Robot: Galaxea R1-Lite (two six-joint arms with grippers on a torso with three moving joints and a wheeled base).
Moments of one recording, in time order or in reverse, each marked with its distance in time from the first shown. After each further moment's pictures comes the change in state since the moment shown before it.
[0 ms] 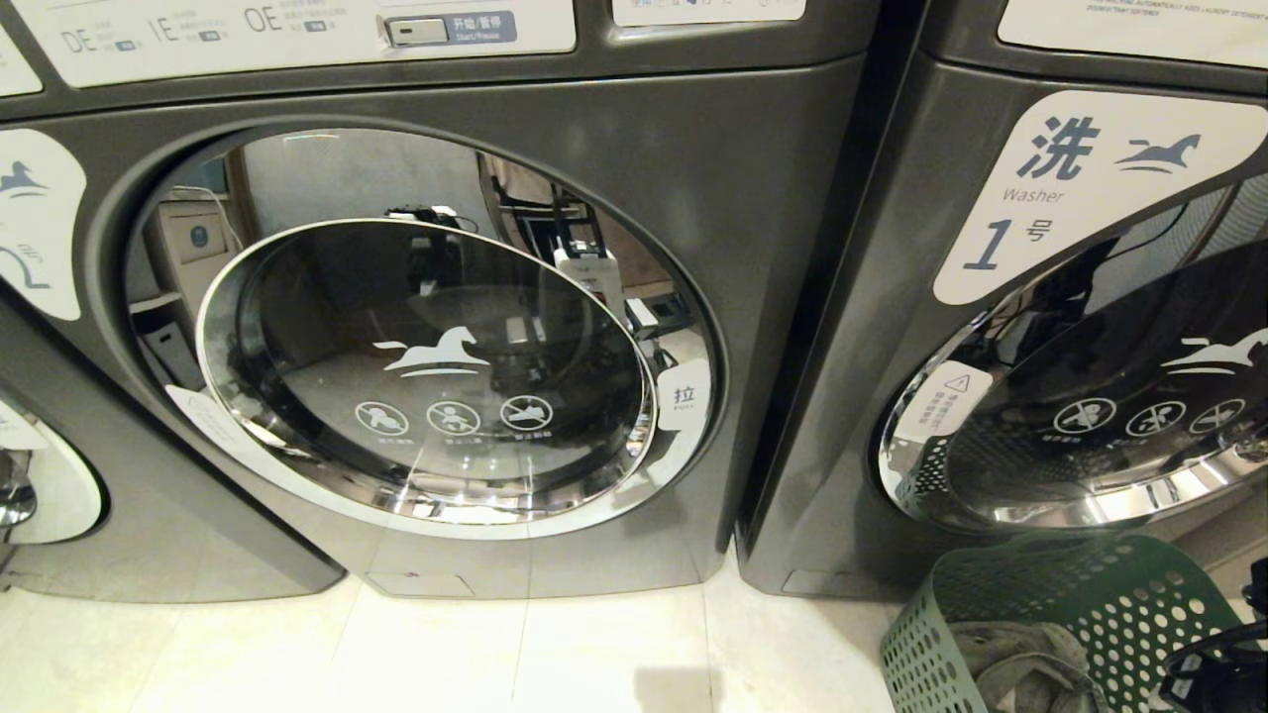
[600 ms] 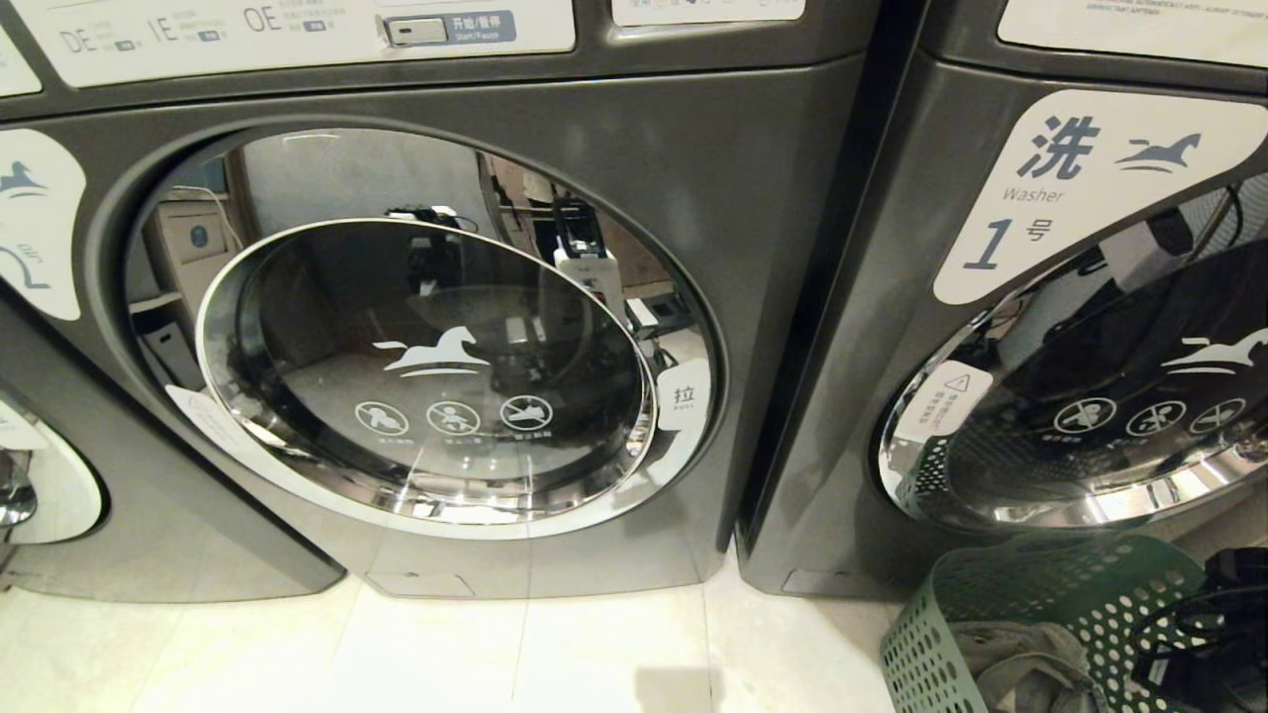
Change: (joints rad) left arm 0.000 0.000 0.000 0.000 0.000 0.000; right arm -0.093 0.384 -0.281 -0.062 -0.067 -0.154
